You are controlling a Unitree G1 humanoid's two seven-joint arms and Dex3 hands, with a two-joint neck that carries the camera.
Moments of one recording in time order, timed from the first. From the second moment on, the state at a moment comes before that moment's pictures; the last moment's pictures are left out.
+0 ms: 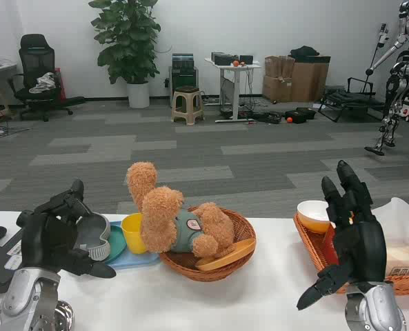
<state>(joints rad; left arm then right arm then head) -0.50 0.24 0.21 0.67 -0.56 -0.67 -0.30 -0.46 -0.50 0.35 0.55 0.67 -0.92 -0.14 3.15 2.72</state>
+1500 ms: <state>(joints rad) -0.41 0.19 -0.08 0.39 -0.56 -1.10 0.27 -0.28 -0.38 0.07 0.09 0.42 -0.79 -0.15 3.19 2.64</state>
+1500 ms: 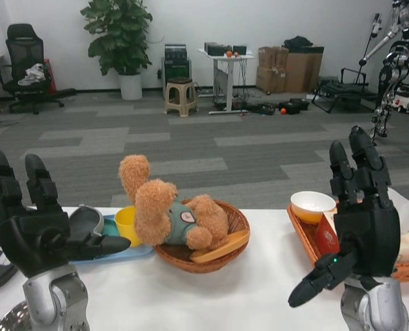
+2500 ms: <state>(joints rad) -0.34 0.25 -0.20 0.39 -0.65 -1.01 0.11 -0.26 -0.43 0.14 0.24 0.51 -0.80 -0.15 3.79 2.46</state>
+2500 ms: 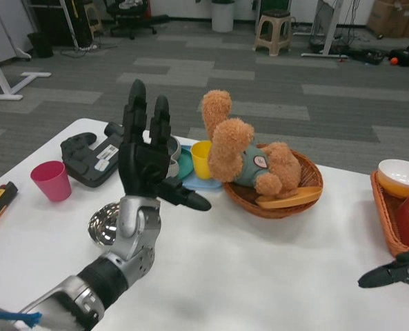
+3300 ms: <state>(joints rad) 0.16 0.19 0.49 -0.04 -0.58 -0.81 0.00 -0.26 -0.46 0.11 0.30 0.56 -0.81 -0.15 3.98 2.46</state>
